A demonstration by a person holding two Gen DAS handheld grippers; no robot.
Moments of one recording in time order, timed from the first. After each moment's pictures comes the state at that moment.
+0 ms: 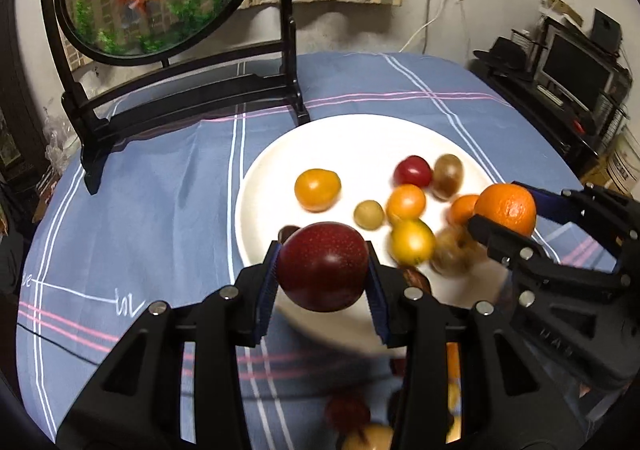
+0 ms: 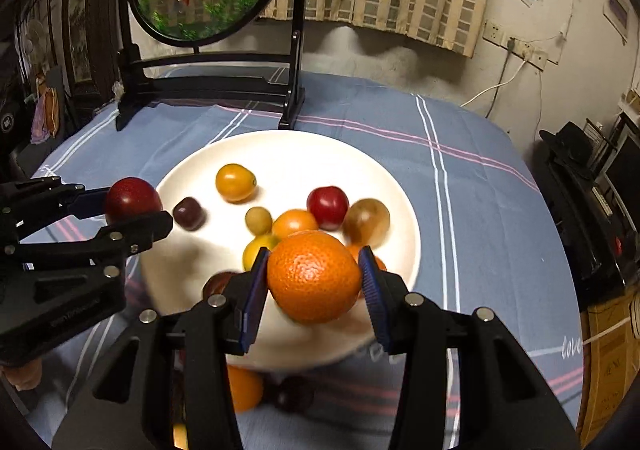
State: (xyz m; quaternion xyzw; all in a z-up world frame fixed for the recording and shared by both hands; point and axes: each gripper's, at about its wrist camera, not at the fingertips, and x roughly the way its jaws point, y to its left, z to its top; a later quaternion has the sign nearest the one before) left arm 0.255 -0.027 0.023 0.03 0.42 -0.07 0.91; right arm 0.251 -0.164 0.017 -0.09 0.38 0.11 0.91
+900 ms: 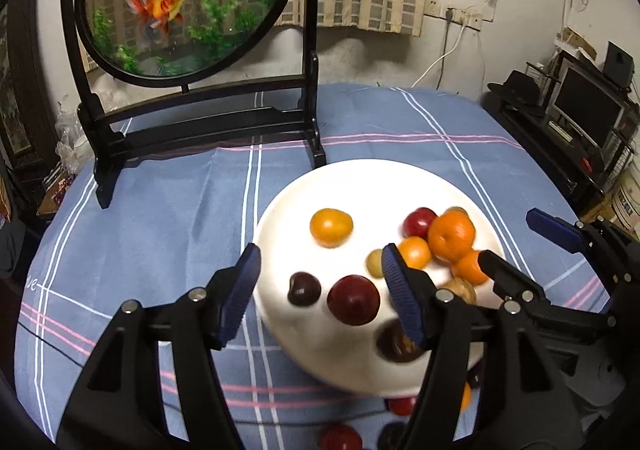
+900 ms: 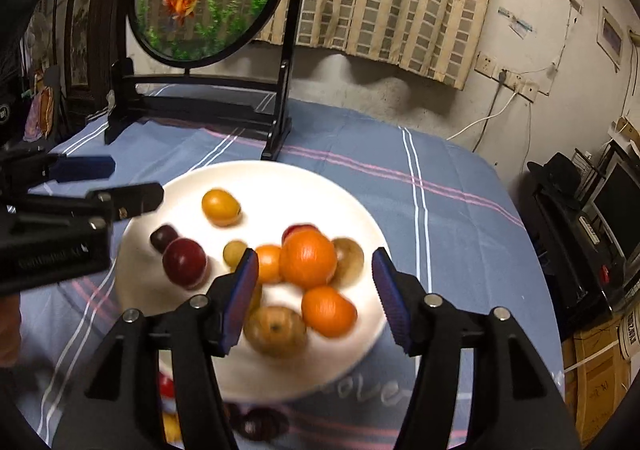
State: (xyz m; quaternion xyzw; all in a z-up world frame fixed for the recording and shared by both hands) left arm 0.256 -0.023 0.051 0.00 0.38 -0.05 0.93; right arm 0.246 -0.174 0.032 -0.12 0.33 0.10 0.93
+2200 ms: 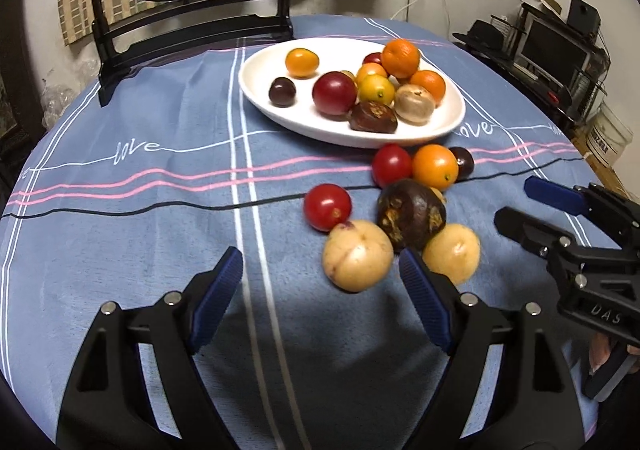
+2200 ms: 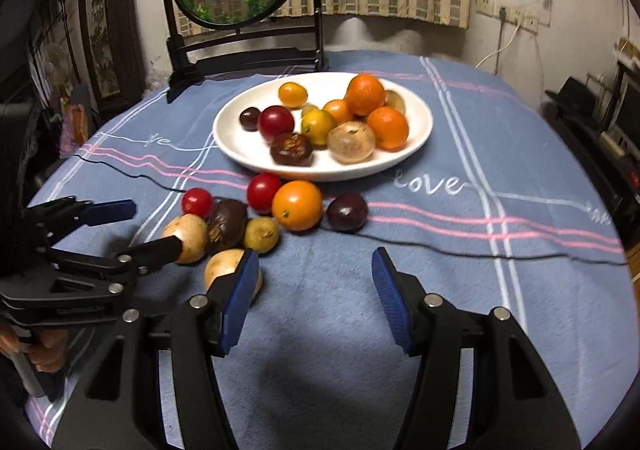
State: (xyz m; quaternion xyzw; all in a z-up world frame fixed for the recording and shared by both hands) left arm 0.112 -0.012 -0.032 0.02 0.42 -0.10 0.90; right arm 0.105 -0.186 -0.026 -0.02 0.38 0.16 0.91
